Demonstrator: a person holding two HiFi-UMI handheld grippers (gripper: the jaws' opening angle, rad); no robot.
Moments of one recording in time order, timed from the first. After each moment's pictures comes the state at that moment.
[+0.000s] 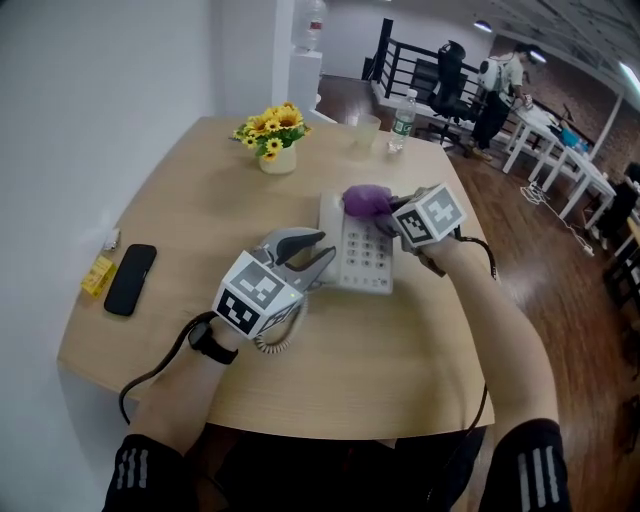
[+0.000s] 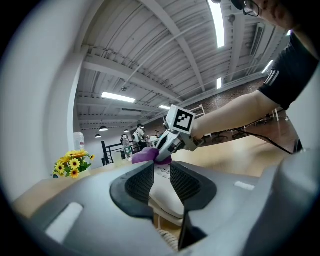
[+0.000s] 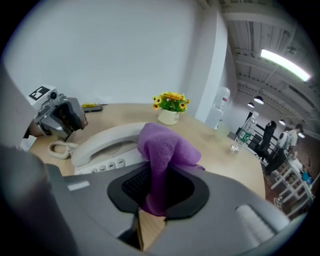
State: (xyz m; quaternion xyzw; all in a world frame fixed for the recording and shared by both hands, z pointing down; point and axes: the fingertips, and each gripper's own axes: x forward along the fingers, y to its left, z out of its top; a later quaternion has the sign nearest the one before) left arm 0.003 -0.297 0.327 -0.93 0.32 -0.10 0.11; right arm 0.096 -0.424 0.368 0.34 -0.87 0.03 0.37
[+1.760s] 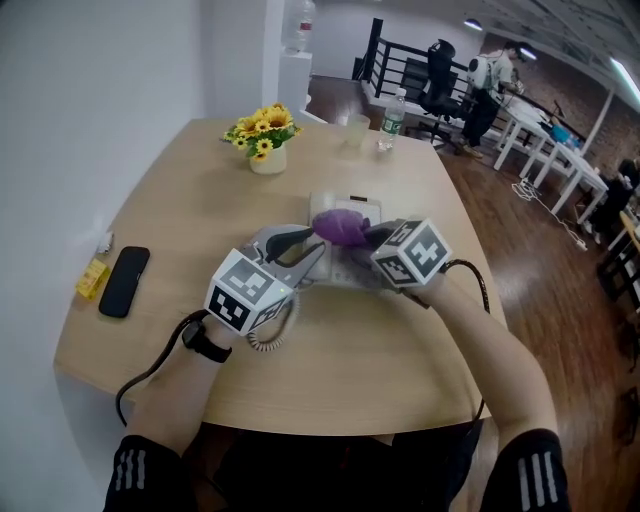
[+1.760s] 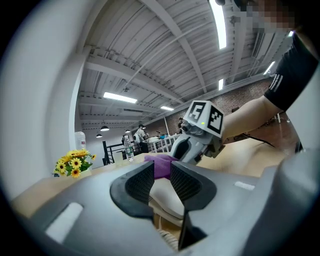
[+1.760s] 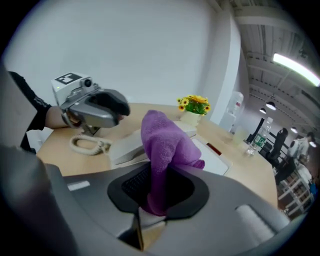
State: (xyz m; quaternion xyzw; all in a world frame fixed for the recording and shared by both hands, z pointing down) left arm 0.000 -0.298 0.324 -0.93 0.33 -0.09 0.10; right arm 0.056 -0.342 0.386 0.27 -0.89 0.00 0.37
